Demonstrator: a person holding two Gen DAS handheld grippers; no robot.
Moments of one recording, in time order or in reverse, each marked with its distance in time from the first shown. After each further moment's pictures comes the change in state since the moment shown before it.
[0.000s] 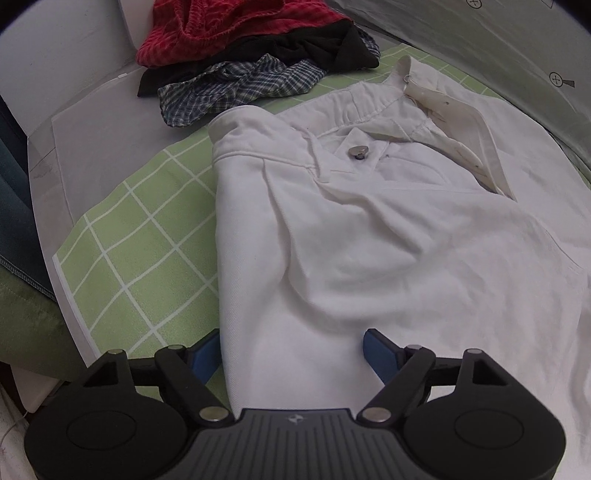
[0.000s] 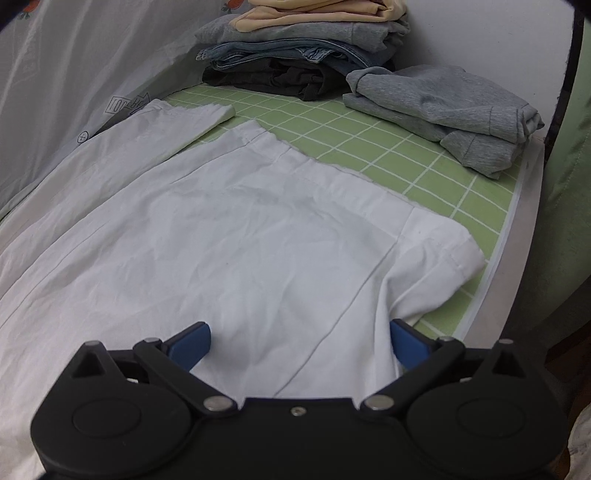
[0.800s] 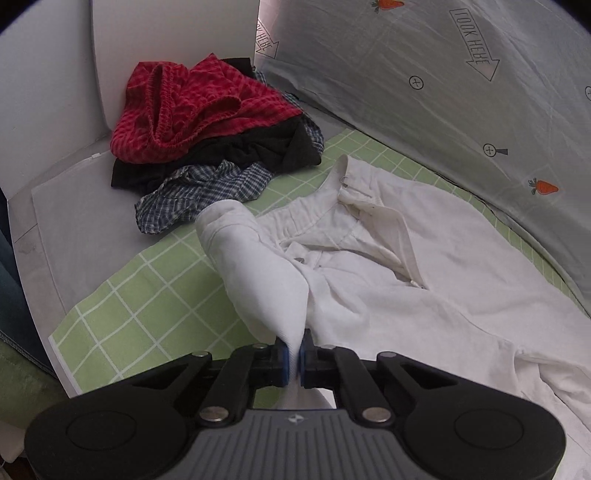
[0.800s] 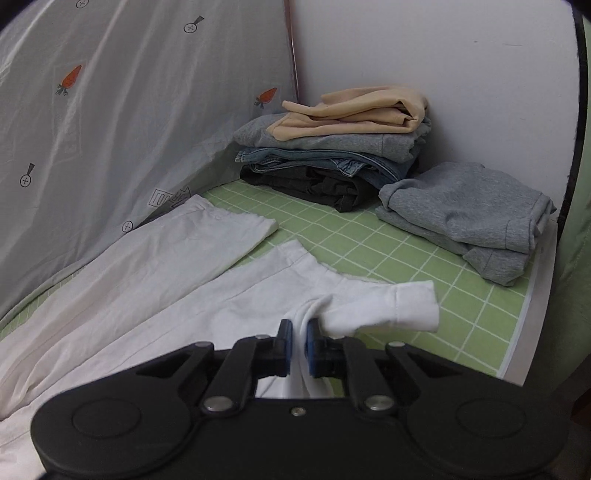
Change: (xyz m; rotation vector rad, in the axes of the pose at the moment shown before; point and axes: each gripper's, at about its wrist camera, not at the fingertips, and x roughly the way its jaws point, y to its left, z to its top) left arm -0.079 -0.013 0.038 0.017 -0.239 -0.184; right arm -0.055 0.021 0.065 0.012 -0.285 0.139
